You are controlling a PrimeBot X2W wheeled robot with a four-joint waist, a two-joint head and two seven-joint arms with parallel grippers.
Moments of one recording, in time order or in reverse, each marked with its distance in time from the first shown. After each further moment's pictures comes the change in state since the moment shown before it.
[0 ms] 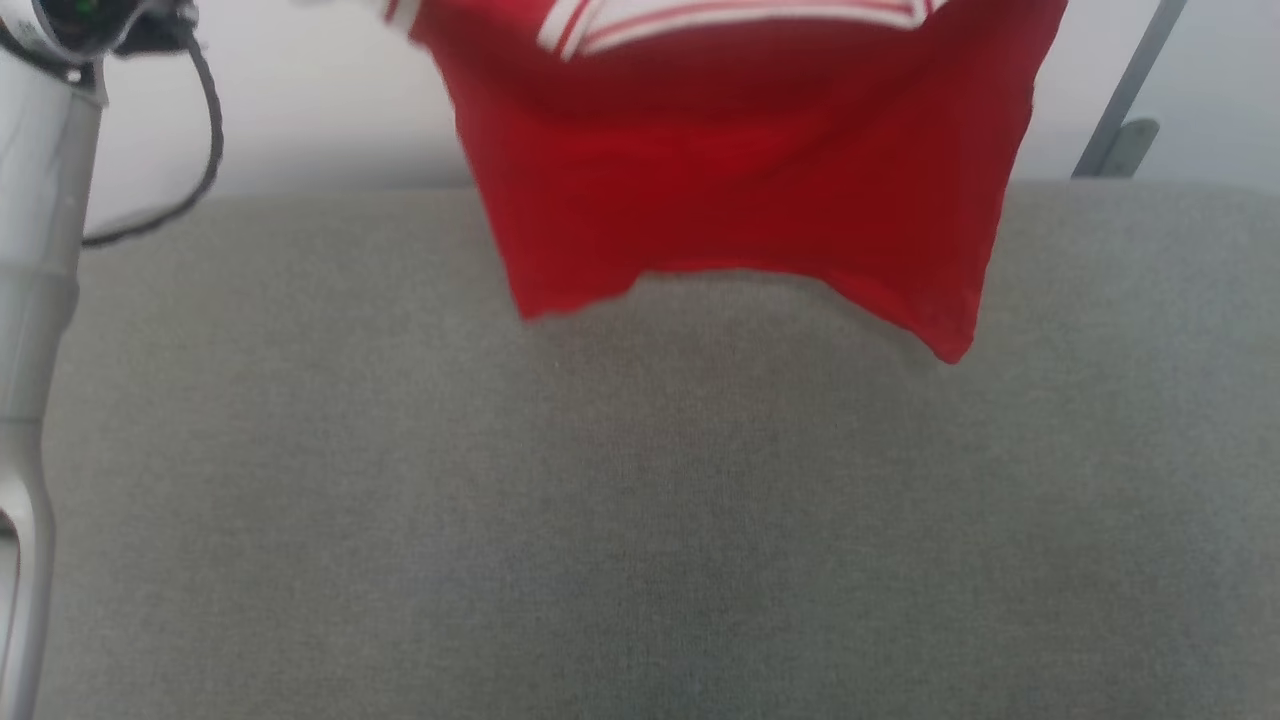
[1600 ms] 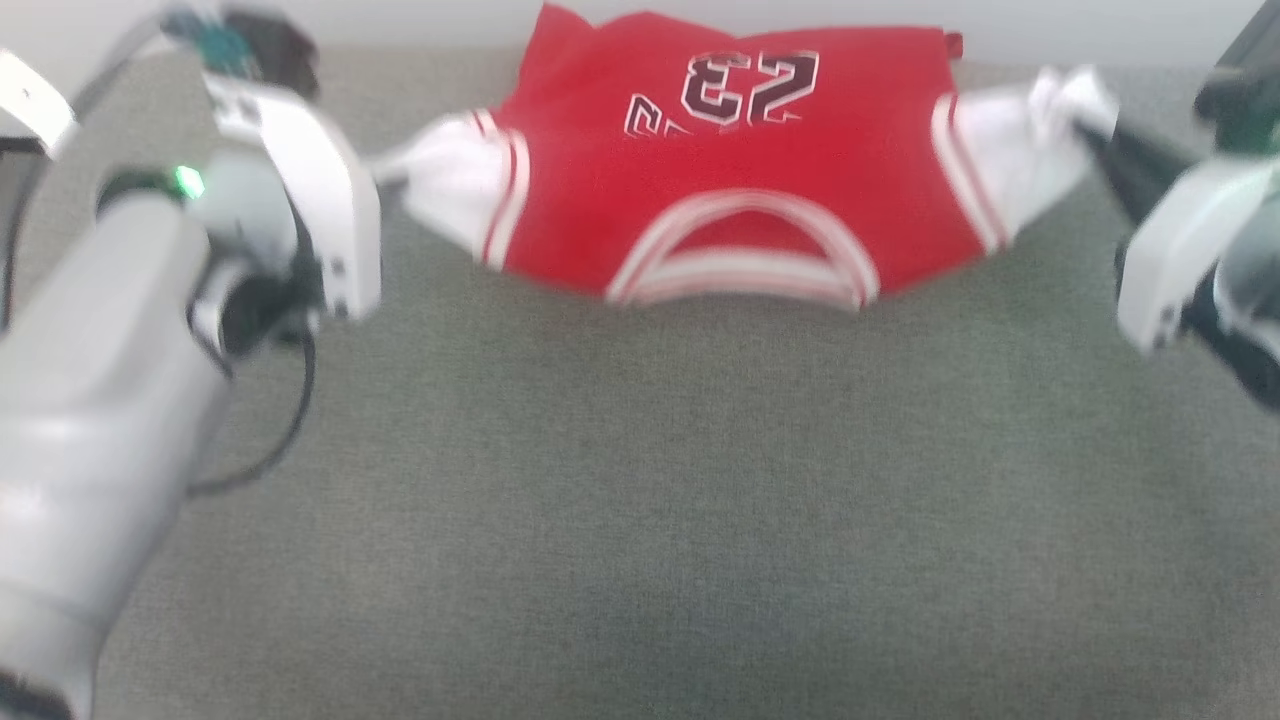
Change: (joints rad) left arm 0.283 0.057 -0.291 -0.001 -0.150 -0.077 -0.186; right arm 0.265 -0.109 0.308 0.104 0.096 0.000 -0.232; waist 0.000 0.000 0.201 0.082
